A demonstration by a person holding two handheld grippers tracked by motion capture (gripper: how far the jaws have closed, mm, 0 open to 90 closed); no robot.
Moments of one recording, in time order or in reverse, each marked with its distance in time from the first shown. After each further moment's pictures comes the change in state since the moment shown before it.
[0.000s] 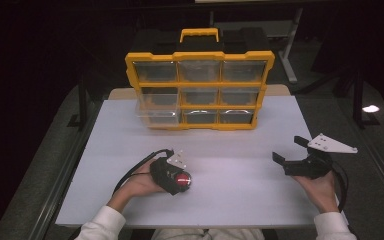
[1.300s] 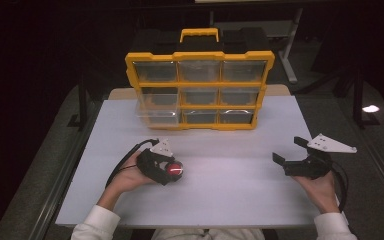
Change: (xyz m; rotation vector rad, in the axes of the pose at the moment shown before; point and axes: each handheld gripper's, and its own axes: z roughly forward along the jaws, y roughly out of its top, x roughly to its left) left arm 0.015 -0.006 -0.043 -0.109 0.043 -0.081; right arm -0.001 -0.002 0.001 0.019 0.002 -0.001
